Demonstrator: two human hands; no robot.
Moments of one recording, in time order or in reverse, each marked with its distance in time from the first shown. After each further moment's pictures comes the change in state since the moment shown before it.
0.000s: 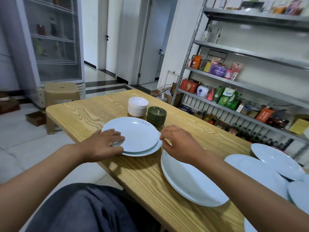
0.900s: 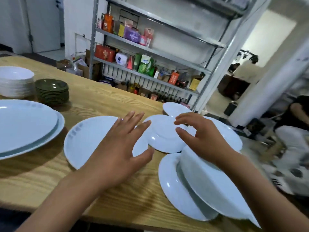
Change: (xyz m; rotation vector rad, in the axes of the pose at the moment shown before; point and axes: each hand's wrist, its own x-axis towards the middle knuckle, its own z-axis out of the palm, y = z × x) left_hand 0.003 0.255 0.059 -0.419 0.247 0.680; right_hand -0.228 0.054 -0.111 0.042 0.241 0.660
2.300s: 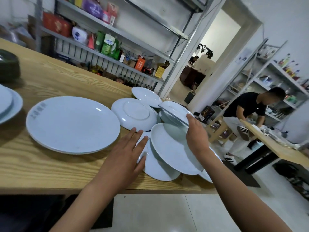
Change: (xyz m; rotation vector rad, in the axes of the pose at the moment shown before) left_hand -0.037 0.027 0.101 0.133 -0.022 0.224; right_hand -0.077 0.094 -0.010 -0.615 0.130 0.497
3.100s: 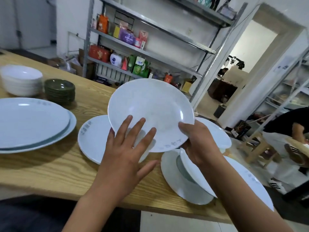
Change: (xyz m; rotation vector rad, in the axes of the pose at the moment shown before) left_hand -0.016 -0.032 -0.093 0.147 0.198 -0.111; right_hand -0.017 -0.154 -0.074 1.624 -0.404 0.309
